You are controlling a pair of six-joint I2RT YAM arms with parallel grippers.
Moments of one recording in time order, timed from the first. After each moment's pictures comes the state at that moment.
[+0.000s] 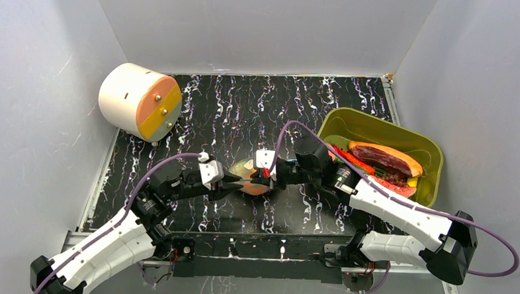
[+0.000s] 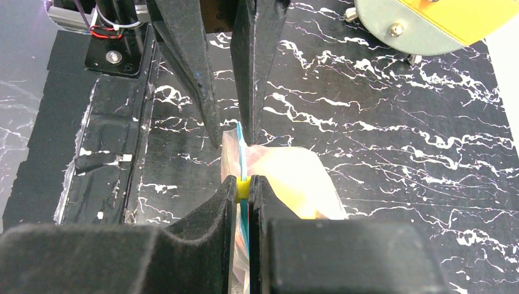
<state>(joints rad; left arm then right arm) -0.74 0.60 0.45 0.00 0.54 0.14 0.93 1.10 0.91 -0.20 -0.52 -0.51</state>
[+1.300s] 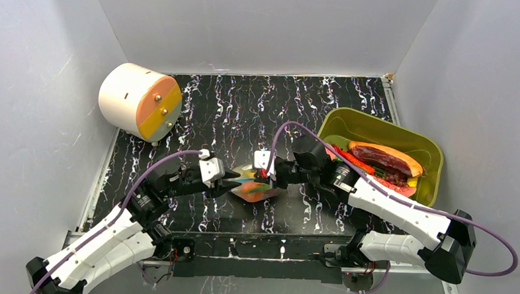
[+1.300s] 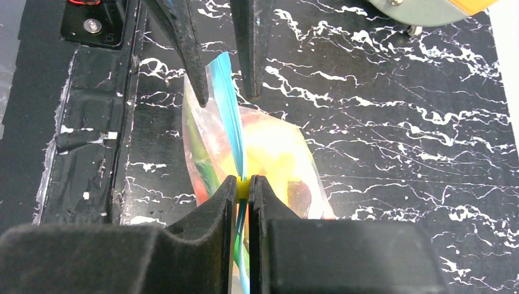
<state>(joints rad) -0.74 0.61 0.57 -0.16 0.53 0.21 0.92 1.10 0.92 -0.27 -0.47 -0.56</state>
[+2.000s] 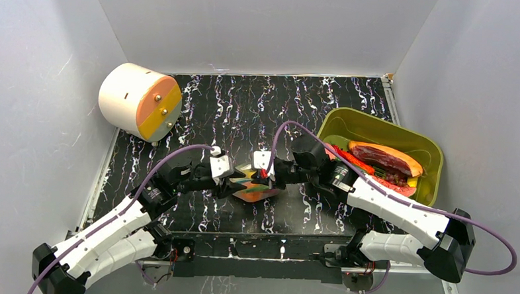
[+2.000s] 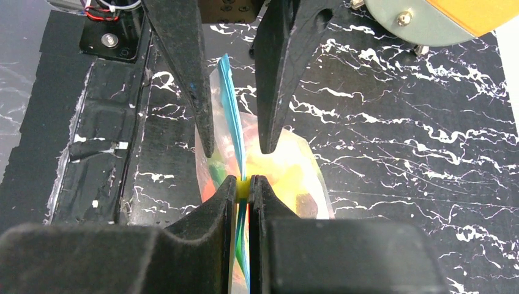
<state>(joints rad) -0.74 0.75 0.59 -0.13 0.59 0.22 0.92 1.12 0.93 -0.24 -0.53 -0.54</state>
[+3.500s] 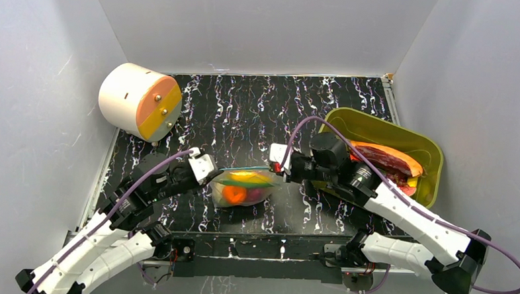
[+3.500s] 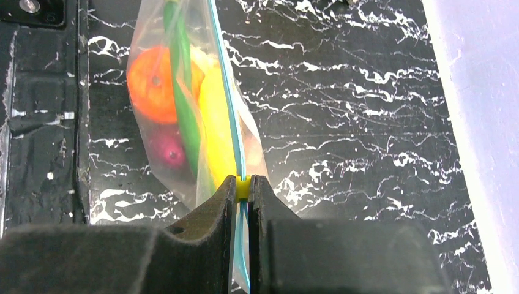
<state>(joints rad) -0.74 0.56 0.75 -0.48 0.26 0.34 0.84 1.00 0.96 -0.40 -0.39 -0.60</state>
